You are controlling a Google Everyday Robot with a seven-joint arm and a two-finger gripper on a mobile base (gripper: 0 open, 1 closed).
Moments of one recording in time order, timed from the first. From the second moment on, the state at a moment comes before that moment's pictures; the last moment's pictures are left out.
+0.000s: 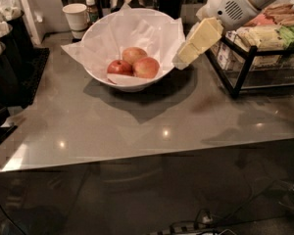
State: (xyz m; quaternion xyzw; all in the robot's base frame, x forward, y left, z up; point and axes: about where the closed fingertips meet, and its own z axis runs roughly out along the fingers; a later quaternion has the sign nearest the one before) arm 0.576 -0.105 0.991 -0.52 0.78 0.14 0.31
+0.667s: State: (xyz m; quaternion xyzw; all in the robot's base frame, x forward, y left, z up) arm 0.611 -0.102 0.980 -0.49 0.79 0.16 0.32
